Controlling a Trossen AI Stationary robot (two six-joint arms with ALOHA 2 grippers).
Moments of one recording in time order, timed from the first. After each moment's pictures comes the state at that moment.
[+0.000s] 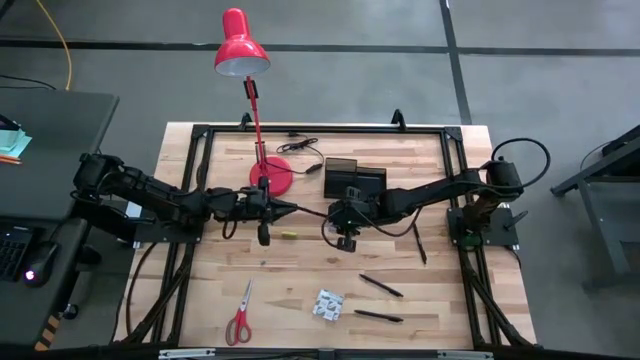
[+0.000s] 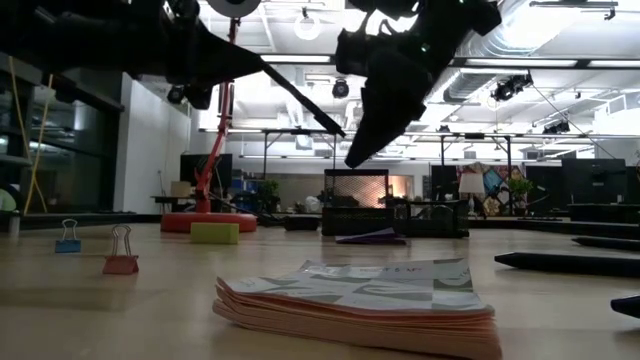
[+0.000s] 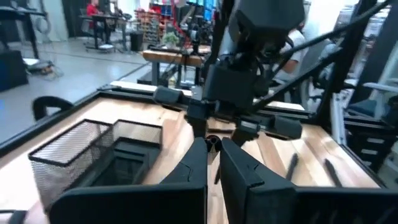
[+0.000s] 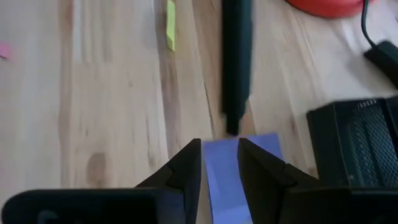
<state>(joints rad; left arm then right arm) 0.00 1.19 0.31 0.84 -0.22 -0.11 0.11 1.73 1.15 -0.38 0.19 0.16</state>
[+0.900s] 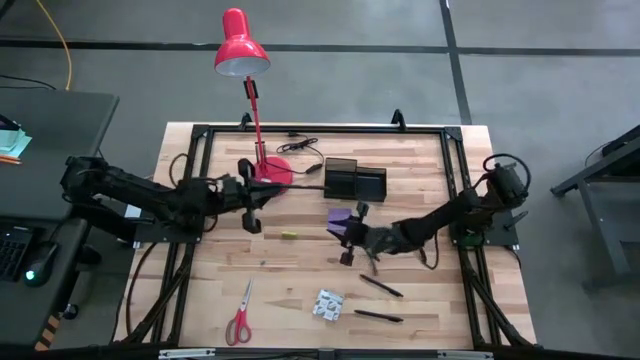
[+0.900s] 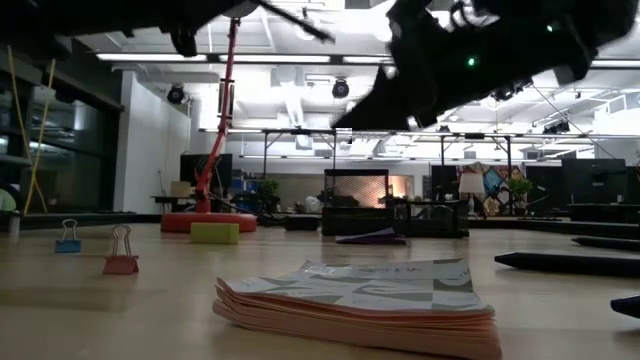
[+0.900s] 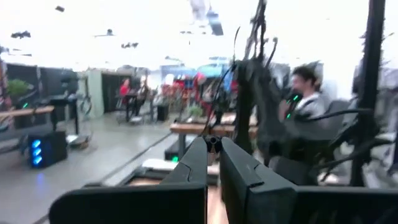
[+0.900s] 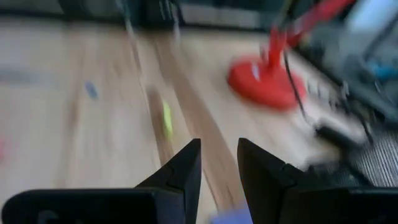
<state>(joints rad) 0.00 0.98 0.31 0.95 -0.28 0.08 0.32 1.73 0.71 0.70 0.61 0.04</state>
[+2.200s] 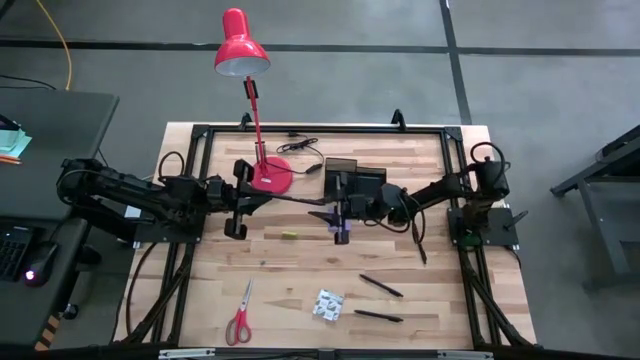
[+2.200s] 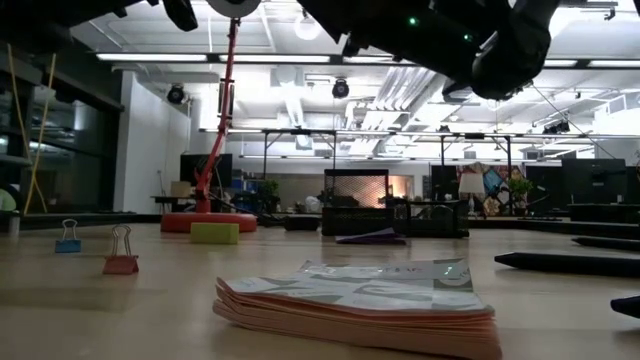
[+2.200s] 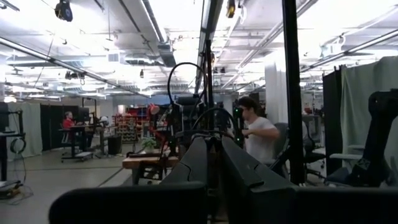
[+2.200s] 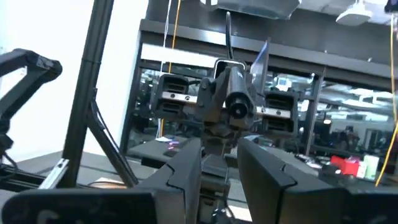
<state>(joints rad) 0.00 0.89 0.31 0.97 -0.06 0.07 0.05 1.83 0.81 1.40 -0.08 -0.22</state>
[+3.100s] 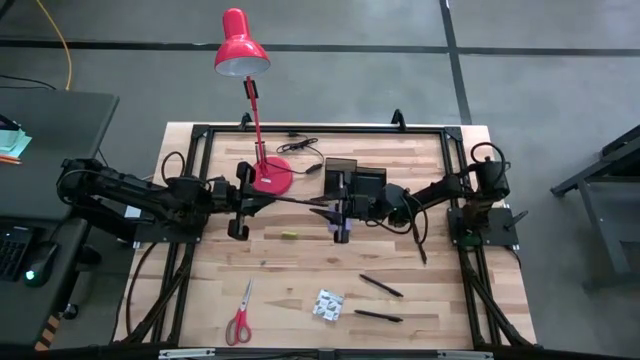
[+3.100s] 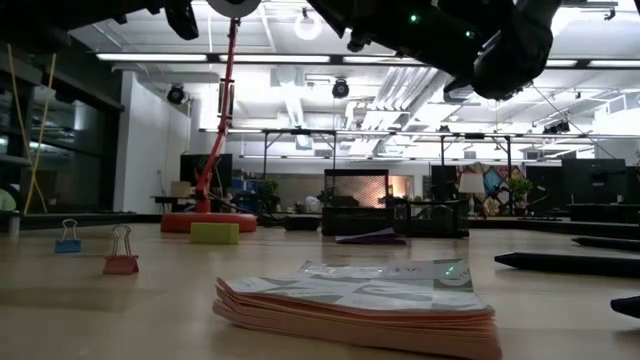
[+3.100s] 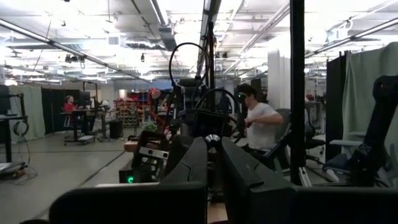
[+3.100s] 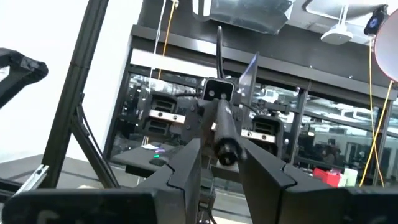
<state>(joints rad) 0.00 0.89 0.31 0.90 -0.08 0.06 0.05 1.83 0.80 1.45 -0.04 -0.26</state>
